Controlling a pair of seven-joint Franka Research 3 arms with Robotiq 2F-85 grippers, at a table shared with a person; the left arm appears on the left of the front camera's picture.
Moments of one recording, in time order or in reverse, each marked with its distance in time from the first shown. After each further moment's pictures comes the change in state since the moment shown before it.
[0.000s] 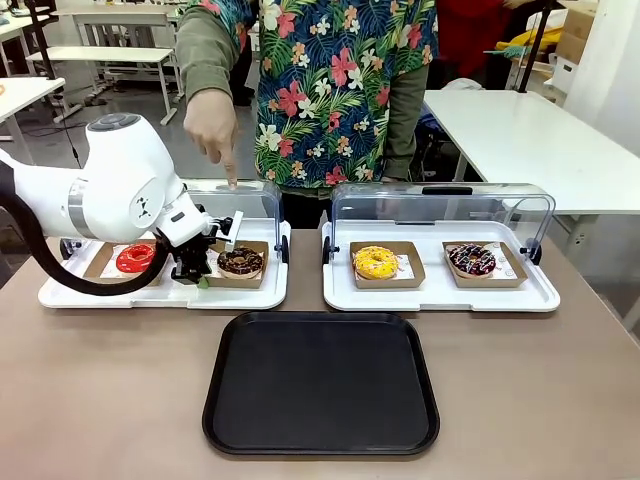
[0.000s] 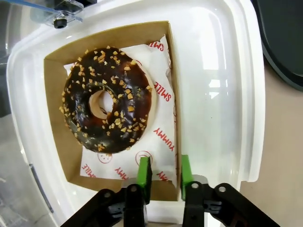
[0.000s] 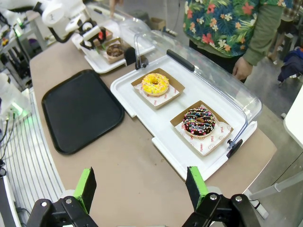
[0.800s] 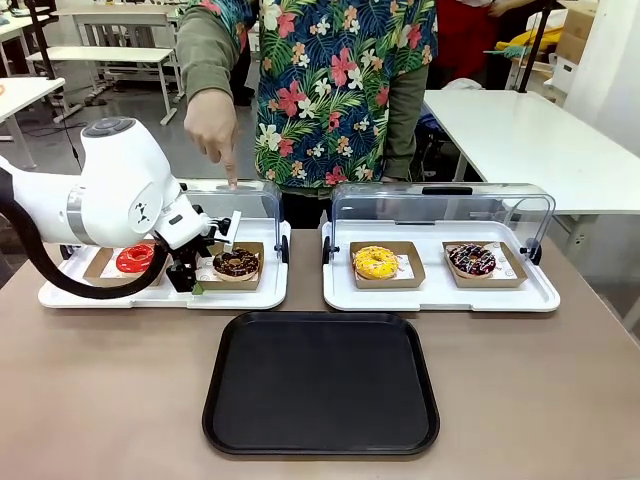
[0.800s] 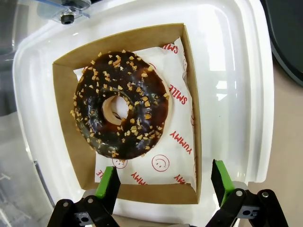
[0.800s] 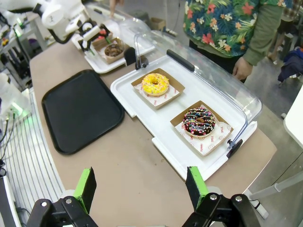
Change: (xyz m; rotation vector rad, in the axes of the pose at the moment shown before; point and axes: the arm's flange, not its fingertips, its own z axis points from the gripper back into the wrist) left arm -0.003 -0.001 -0.003 0.040 -0.004 0.002; right arm 0.000 0.000 0.000 0.000 0.000 0.000
